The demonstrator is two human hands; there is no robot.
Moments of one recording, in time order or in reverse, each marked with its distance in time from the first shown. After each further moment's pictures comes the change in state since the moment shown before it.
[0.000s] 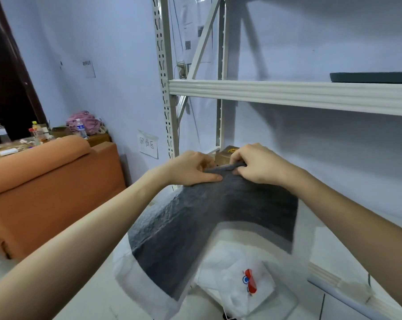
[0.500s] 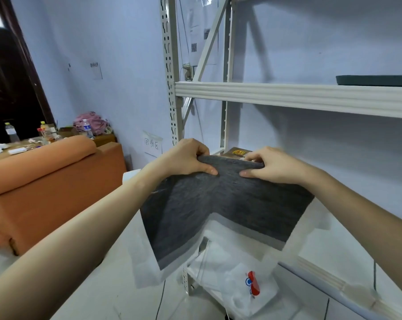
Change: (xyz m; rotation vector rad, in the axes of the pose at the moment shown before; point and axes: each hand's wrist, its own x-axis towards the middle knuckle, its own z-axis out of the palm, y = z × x) left_hand -0.002 -0.009 -0.018 -0.143 0.127 -0.018; right_hand -0.004 0.027 -0.003 0.162 -0.078 0.003
